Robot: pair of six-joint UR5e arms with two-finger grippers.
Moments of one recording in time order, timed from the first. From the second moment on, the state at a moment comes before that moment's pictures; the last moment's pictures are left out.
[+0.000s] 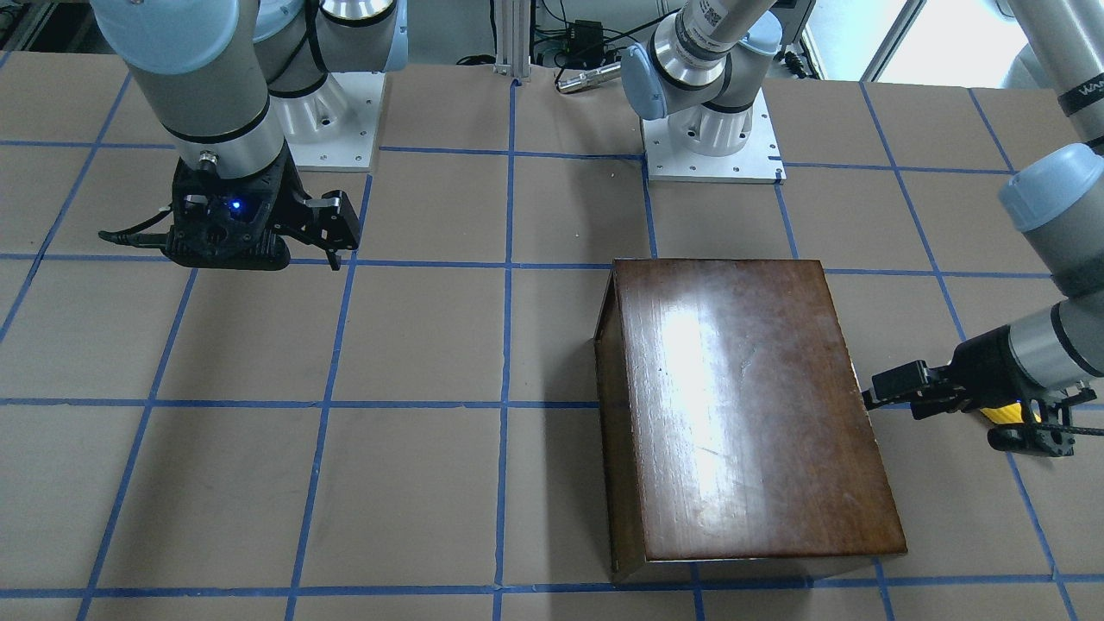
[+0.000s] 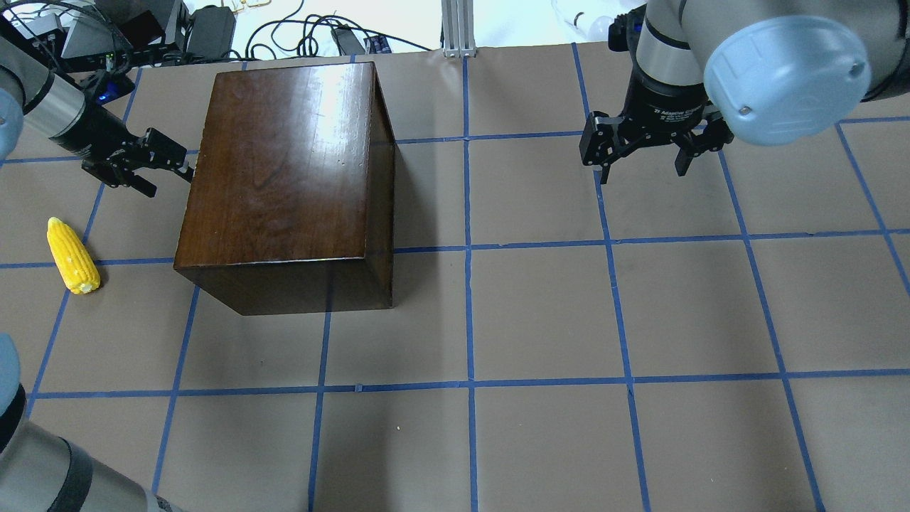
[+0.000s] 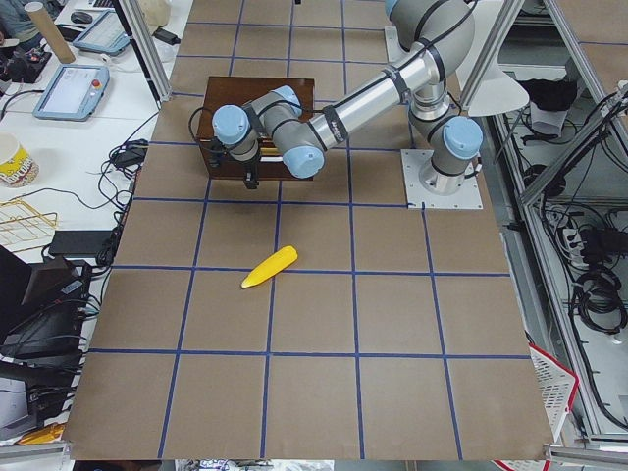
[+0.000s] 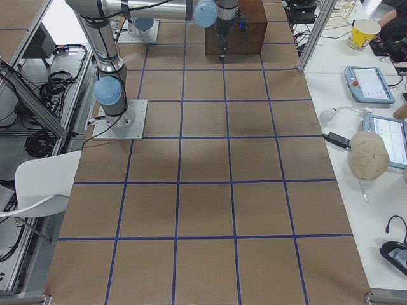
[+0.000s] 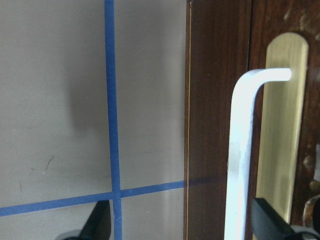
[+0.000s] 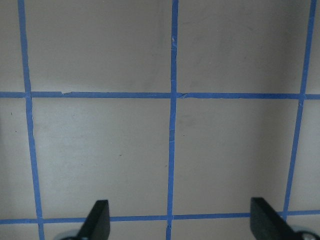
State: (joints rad) left arm -1.10 -1.99 -1.53 -1.40 1.29 0.50; right arm 1.65 -1.48 1.58 -1.63 -1.64 0.06
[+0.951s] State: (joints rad) left arm -1.10 -2.01 -1.54 -1.40 1.27 0.49; right arm 1.65 -1.48 1.58 -1.62 -1.64 0.06
